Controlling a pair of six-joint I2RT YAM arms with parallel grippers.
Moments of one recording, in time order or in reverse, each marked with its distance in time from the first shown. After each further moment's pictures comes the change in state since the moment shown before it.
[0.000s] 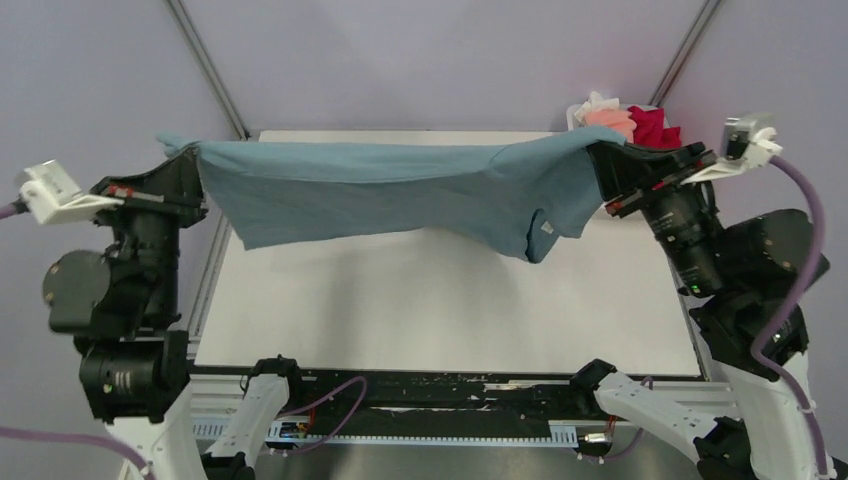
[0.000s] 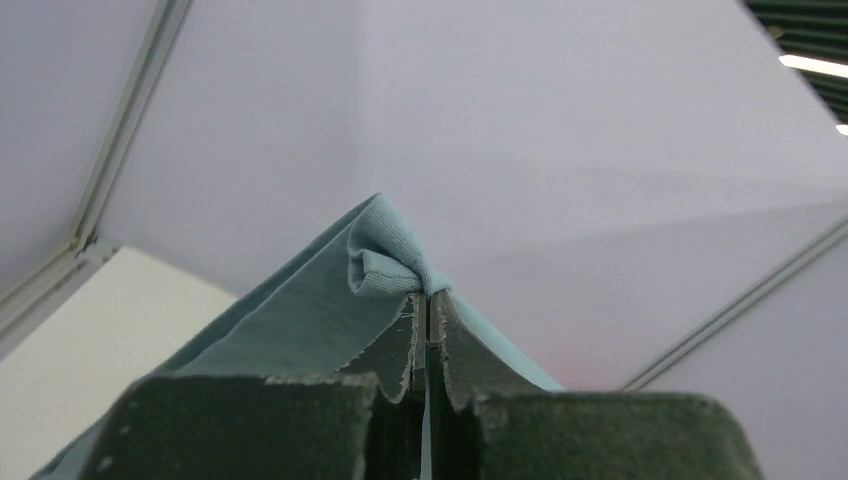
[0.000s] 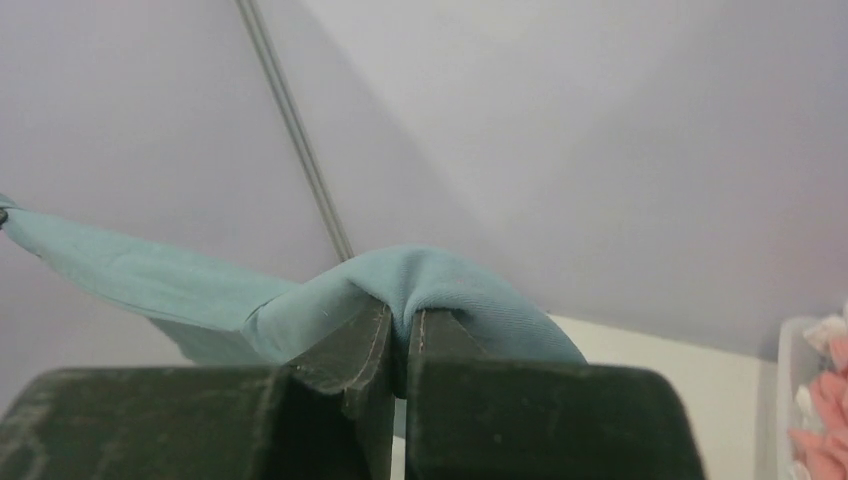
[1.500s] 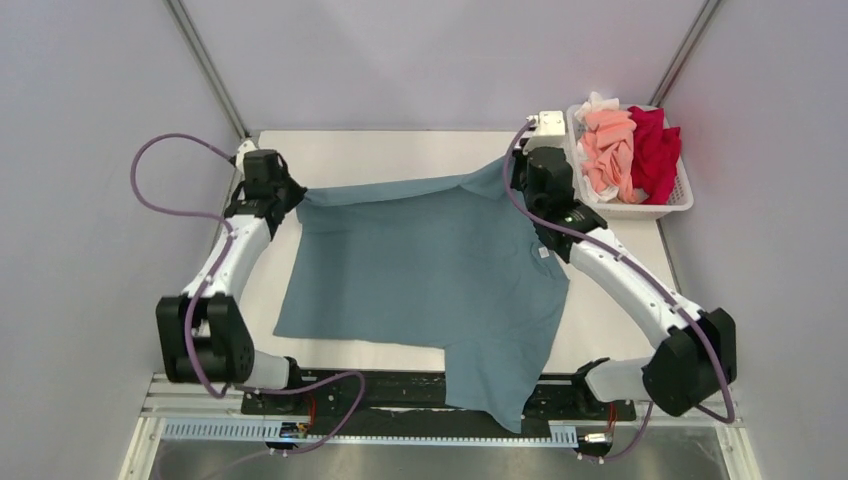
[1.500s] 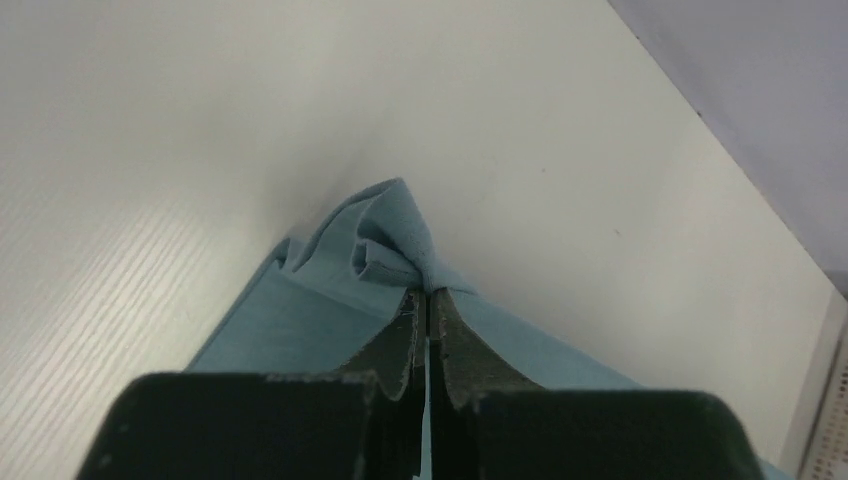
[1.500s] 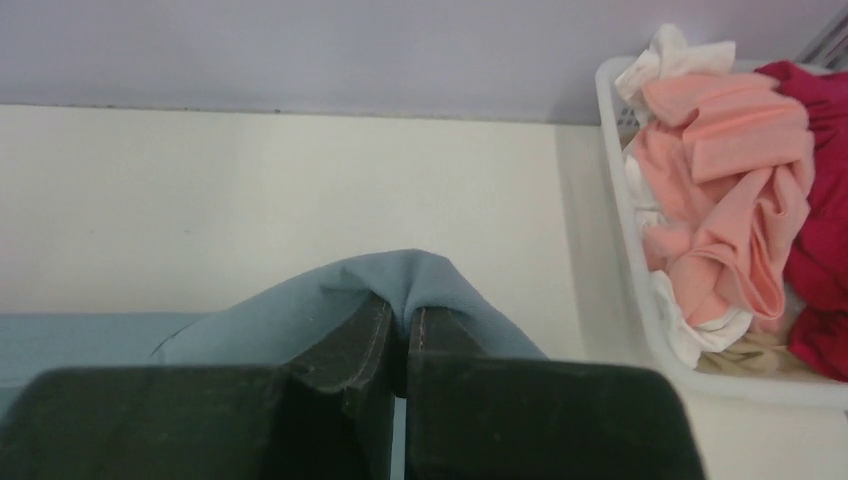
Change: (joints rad) left arm 0.000 0.547 -0.549 0.324 -0.018 -0.020; right arm -0.136 0.443 -0.419 0.406 0.291 -0.156
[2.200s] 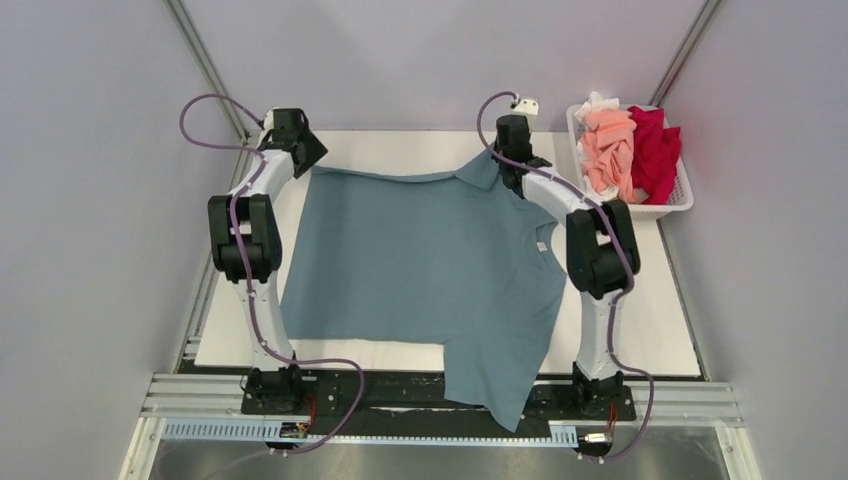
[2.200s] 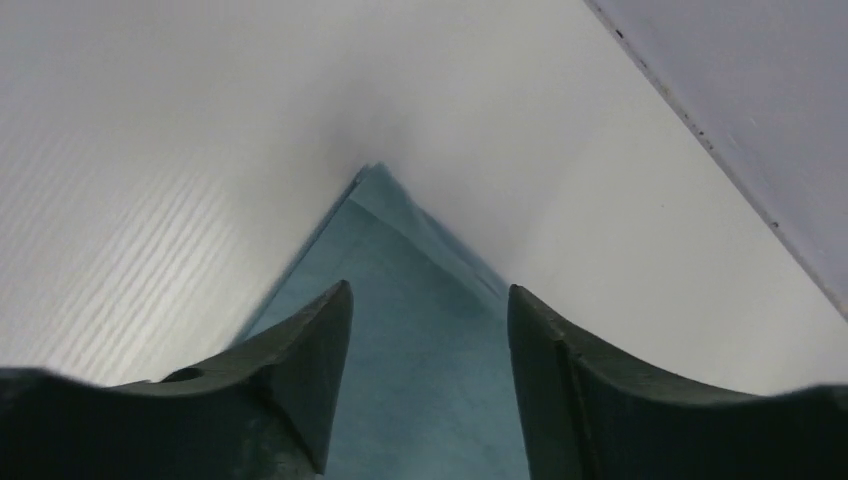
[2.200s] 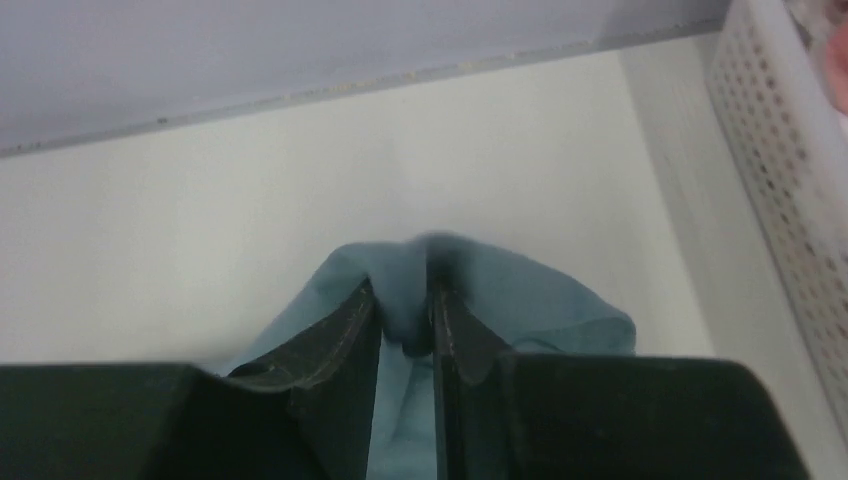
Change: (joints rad) left arm 0.000 0.768 0.633 -0.040 -0.005 0.005; right arm -0.154 0.690 0.352 0.087 -0.024 0.192
